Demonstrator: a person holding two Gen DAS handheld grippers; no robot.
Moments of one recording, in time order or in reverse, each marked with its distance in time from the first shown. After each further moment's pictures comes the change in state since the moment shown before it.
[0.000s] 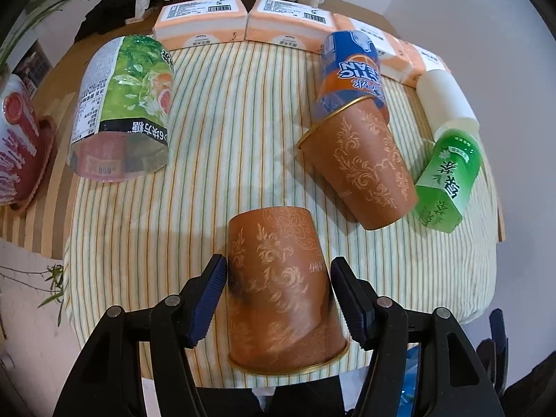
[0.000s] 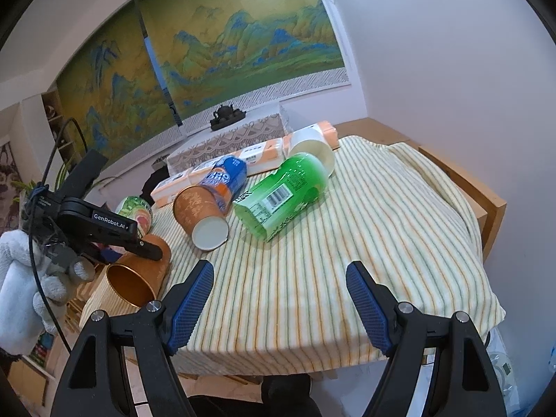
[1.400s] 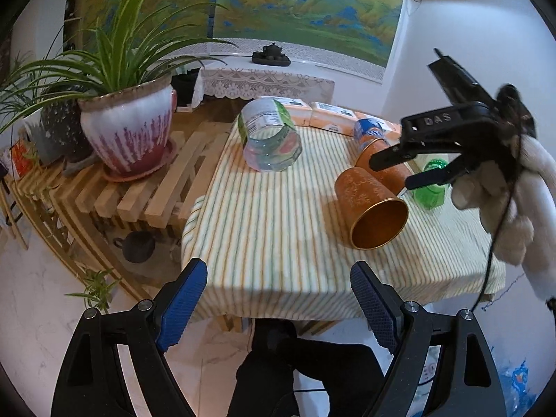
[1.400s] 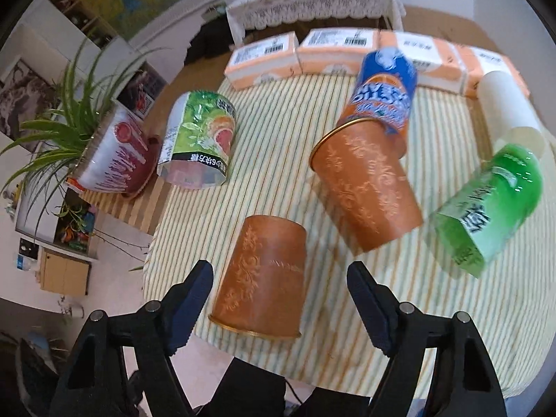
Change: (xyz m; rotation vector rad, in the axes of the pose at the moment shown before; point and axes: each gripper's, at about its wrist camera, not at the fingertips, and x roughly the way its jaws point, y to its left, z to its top) left arm -0.105 0.103 -0.187 0.001 -0.545 0.064; right arm 0.156 0.160 0.071 -0.174 0.726 0.193
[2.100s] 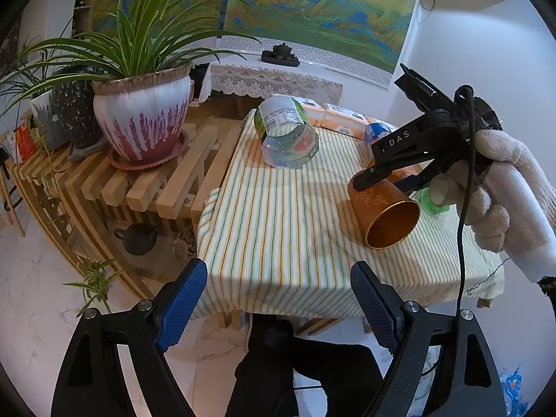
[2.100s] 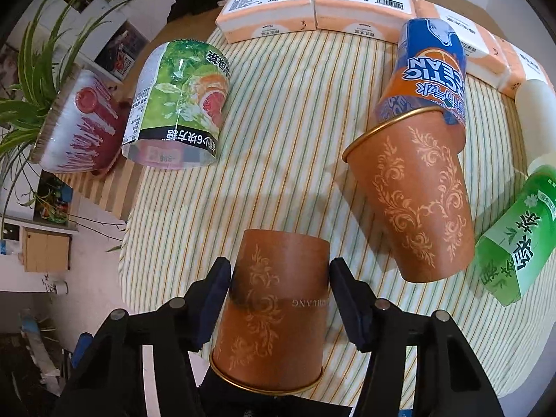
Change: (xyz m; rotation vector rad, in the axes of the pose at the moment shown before) left arm -0.003 0.017 -0.005 -0.050 0.001 -0.009; right arm 0.054 0.025 0.024 -0.028 0.170 -0.097
